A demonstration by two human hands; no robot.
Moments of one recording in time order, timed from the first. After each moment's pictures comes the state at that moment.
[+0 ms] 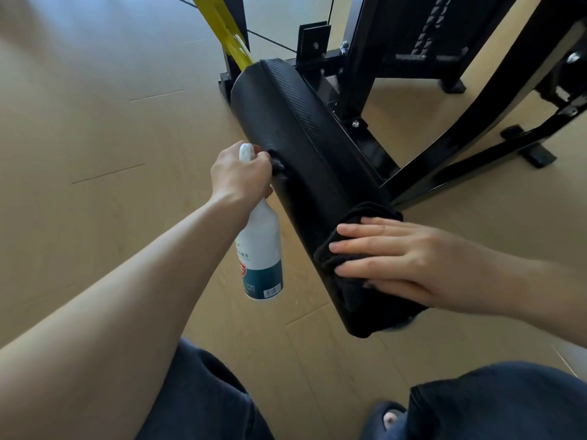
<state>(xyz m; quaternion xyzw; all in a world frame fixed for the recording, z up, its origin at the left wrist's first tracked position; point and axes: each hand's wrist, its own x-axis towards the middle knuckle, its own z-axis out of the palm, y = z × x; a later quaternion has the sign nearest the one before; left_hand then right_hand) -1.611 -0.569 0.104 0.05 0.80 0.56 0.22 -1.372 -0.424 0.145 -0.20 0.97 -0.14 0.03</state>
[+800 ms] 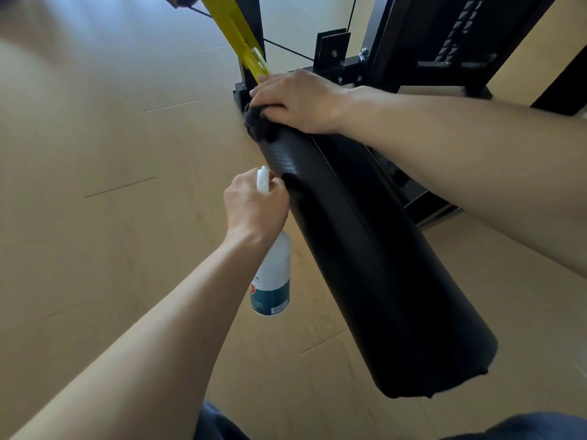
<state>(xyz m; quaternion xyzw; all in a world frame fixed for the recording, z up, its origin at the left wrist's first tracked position) -1.623 -0.563 0.100 0.08 0.84 0.51 0.16 -1.675 -0.384 0.158 -0.09 0.99 -0.05 0.02</state>
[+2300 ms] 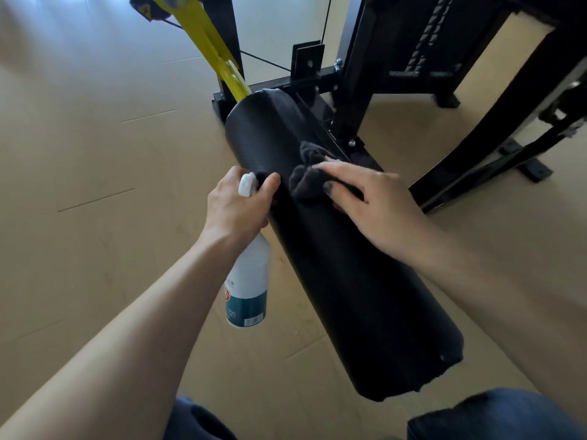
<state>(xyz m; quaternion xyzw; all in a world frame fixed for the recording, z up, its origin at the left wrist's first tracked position) -1.626 -0.560 0.109 0.15 0.85 0.47 0.19 -1.486 -0.413 0.144 0.18 0.92 -0.33 -0.13</state>
